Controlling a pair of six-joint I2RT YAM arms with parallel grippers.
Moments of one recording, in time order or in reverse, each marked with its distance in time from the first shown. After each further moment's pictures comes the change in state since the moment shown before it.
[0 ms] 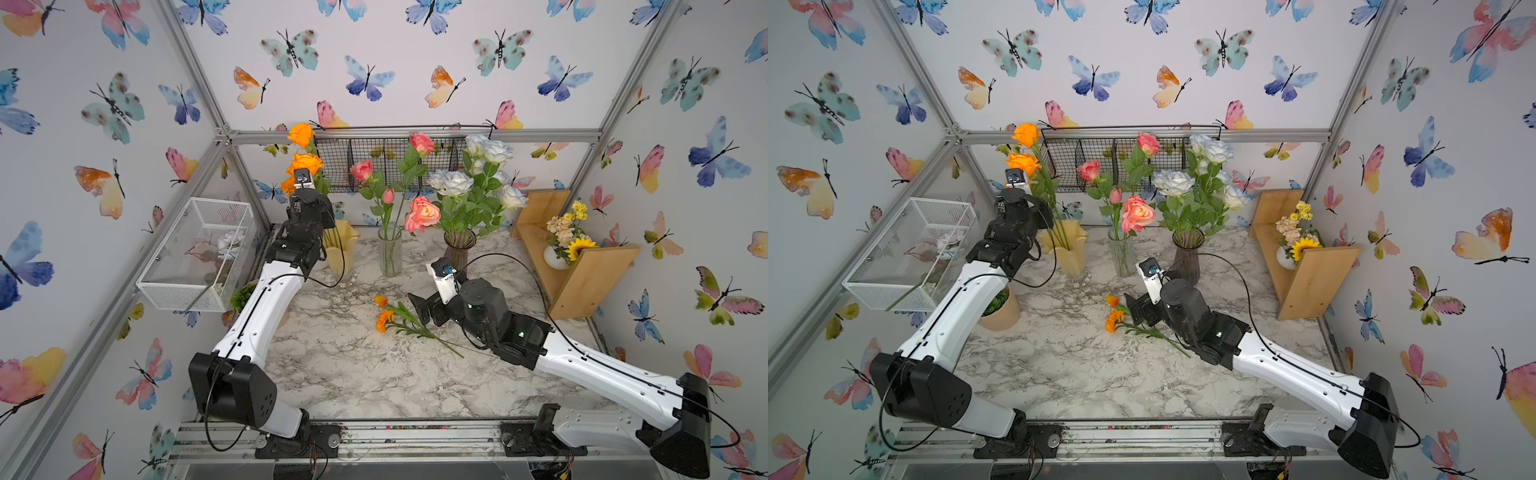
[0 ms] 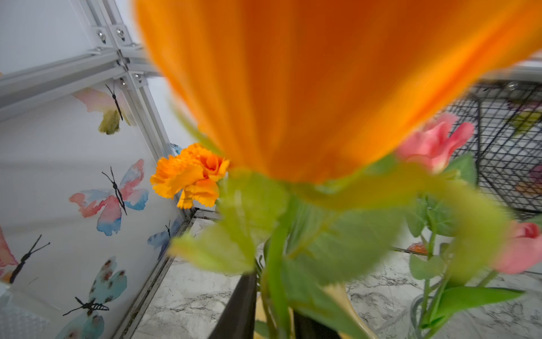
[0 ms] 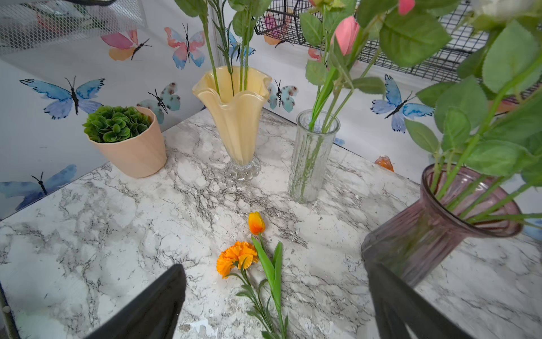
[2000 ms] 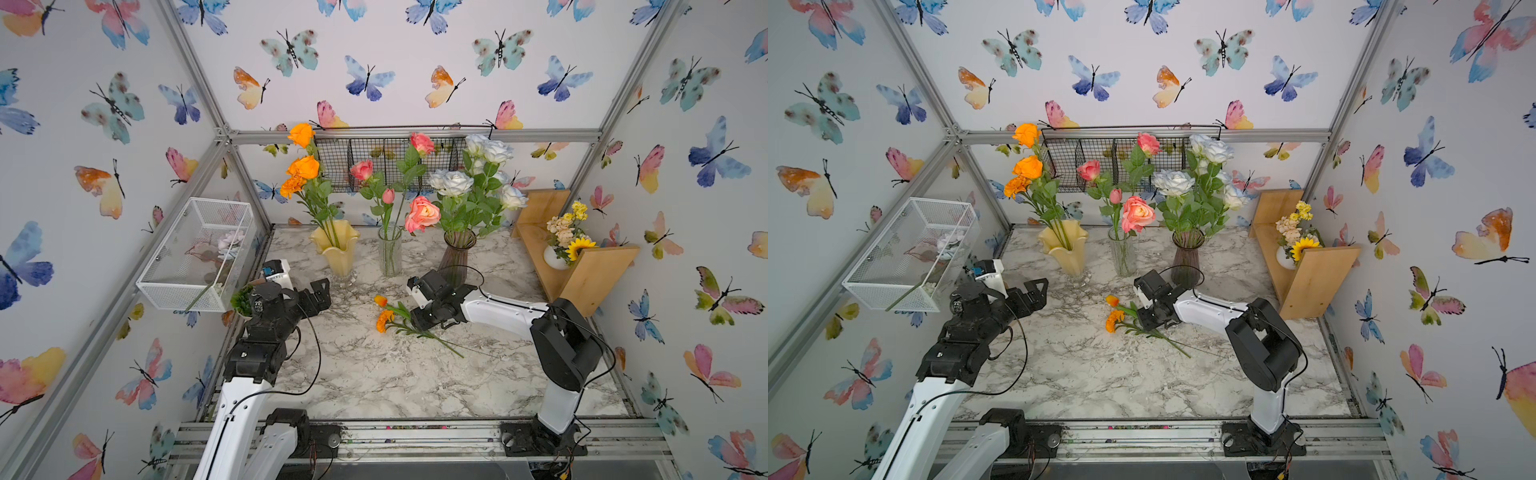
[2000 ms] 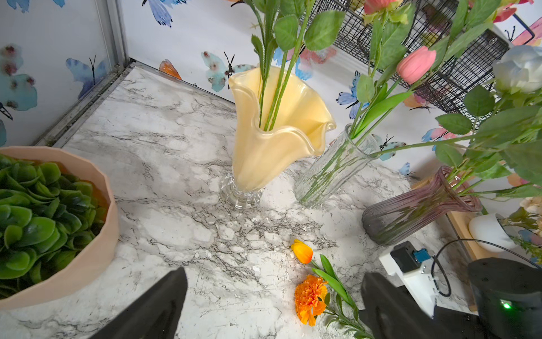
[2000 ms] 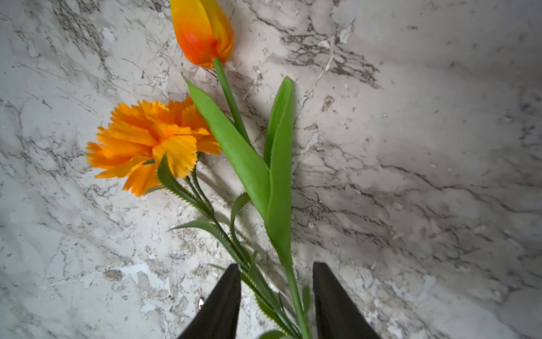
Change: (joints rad) left arm 0.120 -0.780 -0.729 -0.192 0.464 -0.283; right arm -0.224 0.694 0.222 -0.279 -0.409 0.112
